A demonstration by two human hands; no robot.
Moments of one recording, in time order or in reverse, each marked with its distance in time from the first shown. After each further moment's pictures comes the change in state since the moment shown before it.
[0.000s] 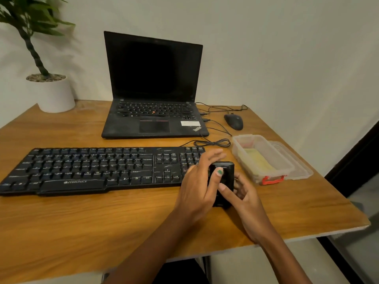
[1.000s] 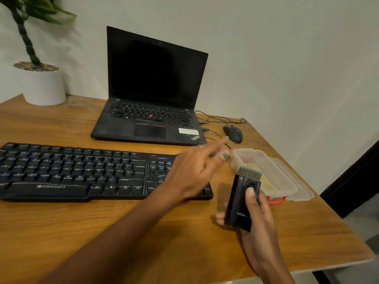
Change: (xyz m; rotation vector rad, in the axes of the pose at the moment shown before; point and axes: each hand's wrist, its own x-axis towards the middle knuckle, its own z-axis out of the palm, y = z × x) left_hand 0.065 -0.016 -0.022 0.178 -0.104 0.069; right_hand 0.001 -0.005 -0.001 0.288 0.214 0.089
